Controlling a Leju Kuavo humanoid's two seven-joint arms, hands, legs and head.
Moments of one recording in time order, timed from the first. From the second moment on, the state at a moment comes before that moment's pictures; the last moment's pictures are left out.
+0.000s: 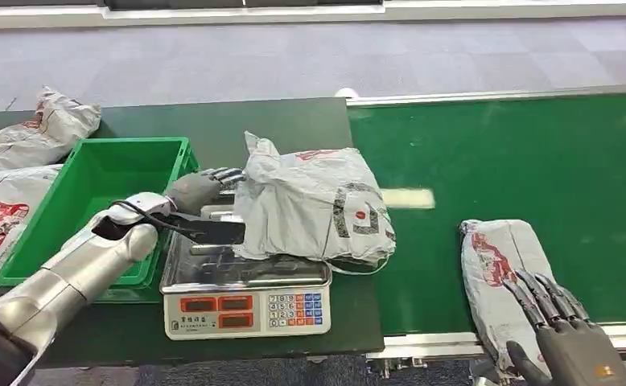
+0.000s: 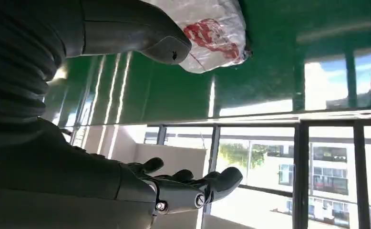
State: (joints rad) left arm -0.83 0.40 -0.84 -0.92 -0.56 -0.14 -0.23; right arm 0.60 -0.61 -0.08 -2.21 0.99 -0.08 0.02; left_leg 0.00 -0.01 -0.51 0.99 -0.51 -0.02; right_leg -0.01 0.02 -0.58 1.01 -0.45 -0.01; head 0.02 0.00
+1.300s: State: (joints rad) left arm -1.08 0.15 -0.92 -1.01 -0.58 -0.24 -0.15; right arm 0.48 -0.62 0.05 -2.12 0.97 -0.09 -0.01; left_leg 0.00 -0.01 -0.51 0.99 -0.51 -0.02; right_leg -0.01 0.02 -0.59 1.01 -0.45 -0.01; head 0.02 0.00
